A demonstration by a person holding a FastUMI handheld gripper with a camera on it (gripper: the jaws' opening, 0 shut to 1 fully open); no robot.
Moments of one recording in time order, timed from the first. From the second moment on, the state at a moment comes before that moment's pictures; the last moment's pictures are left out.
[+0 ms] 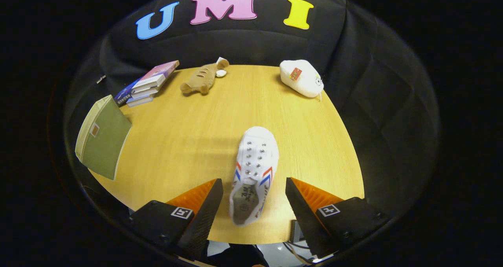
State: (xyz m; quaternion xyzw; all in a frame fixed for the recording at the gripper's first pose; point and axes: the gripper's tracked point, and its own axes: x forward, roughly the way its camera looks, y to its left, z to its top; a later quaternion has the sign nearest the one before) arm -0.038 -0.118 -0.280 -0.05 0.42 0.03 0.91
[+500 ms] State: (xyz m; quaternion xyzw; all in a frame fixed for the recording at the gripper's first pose) arm -0.025 -0.146 -0.360 -0.05 0.49 0.06 0.87
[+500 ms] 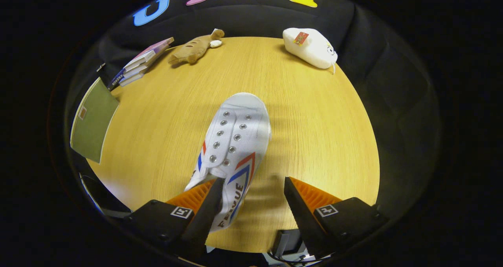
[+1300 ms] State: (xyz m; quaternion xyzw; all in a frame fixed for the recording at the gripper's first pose) arm -0.017 -0.140 -0.363 0.04 0.50 0.06 0.86
